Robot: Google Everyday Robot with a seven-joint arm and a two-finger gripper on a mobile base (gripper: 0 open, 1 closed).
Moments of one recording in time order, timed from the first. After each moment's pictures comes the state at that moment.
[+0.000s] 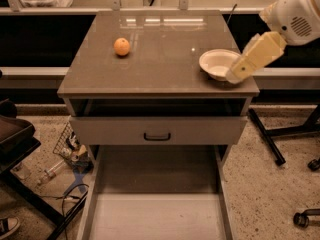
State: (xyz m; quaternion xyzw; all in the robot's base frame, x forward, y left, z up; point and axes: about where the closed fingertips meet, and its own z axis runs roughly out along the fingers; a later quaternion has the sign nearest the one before) arm 0.535 -0.182 0.992 -0.49 0.80 0.06 0.34
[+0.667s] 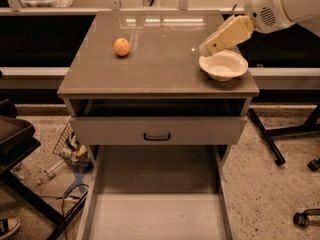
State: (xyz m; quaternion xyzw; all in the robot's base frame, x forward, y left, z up) arm 0.608 -0.145 1.012 -0.44 0.76 0.09 0.46
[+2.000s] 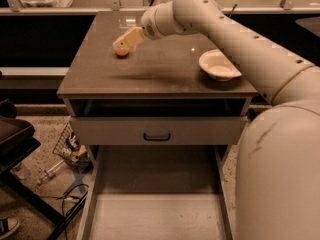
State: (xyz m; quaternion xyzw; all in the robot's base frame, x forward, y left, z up) arm 0.808 0.067 0.916 -0.43 0.72 0.17 0.51
